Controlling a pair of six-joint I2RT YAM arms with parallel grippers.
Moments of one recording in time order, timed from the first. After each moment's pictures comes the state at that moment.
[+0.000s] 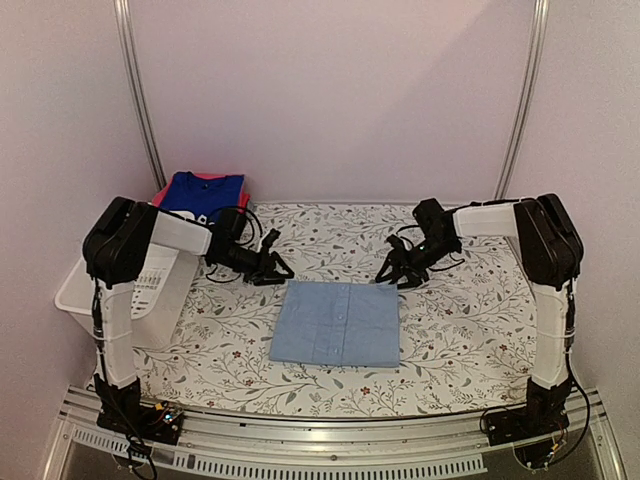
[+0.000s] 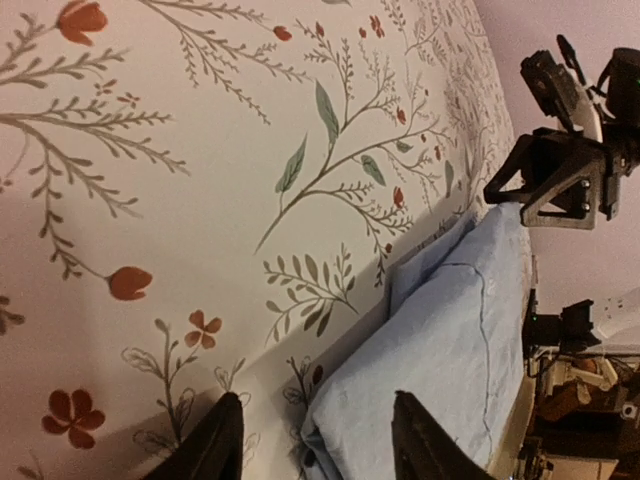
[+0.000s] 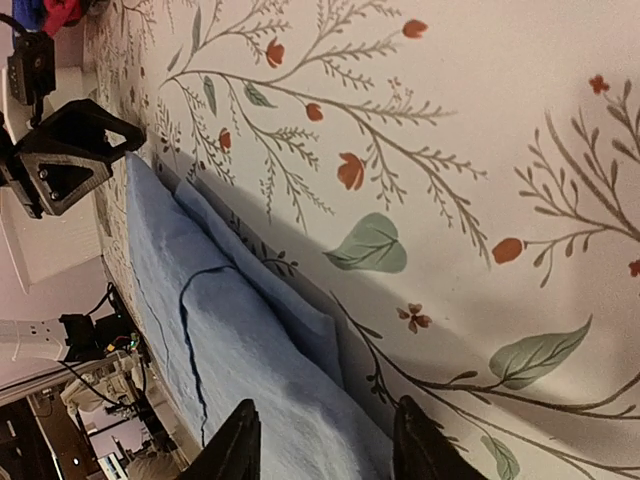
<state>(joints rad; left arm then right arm) -0.36 2.18 1.30 -0.12 0.82 -0.34 0.40 2.14 1.47 -0.61 -0.74 0.34</state>
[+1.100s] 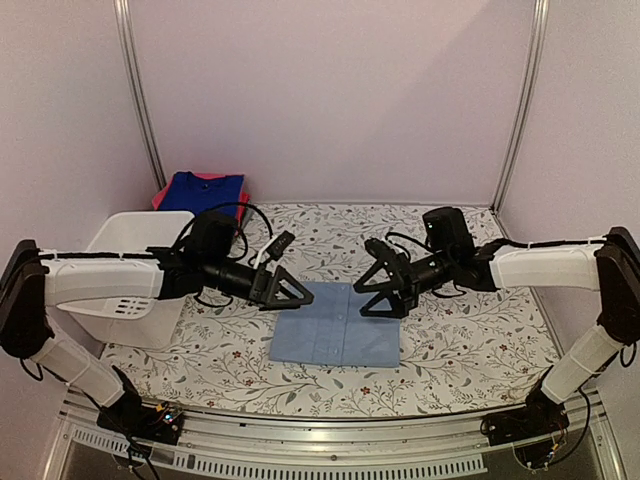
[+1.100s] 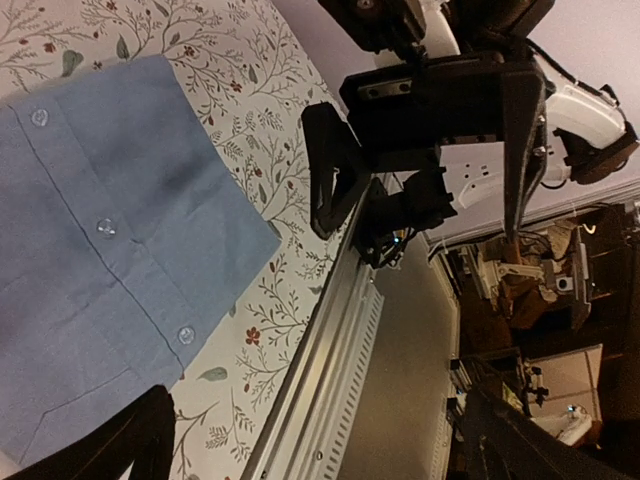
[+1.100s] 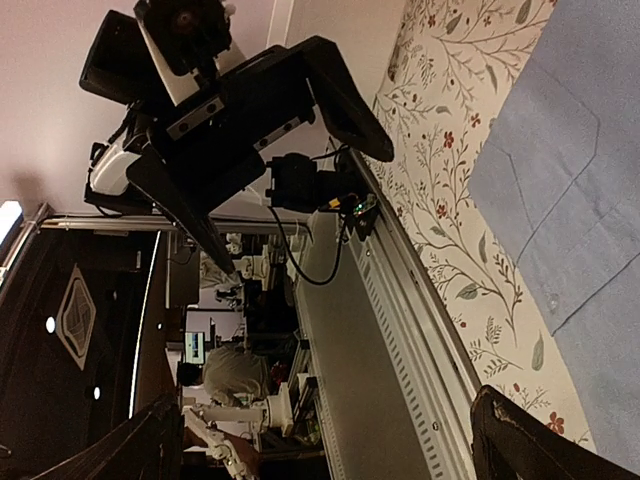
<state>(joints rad) -0.70 1.43 0.85 0.02 0.80 -0.57 0.63 1.56 0.92 0.08 -1.11 0.87</state>
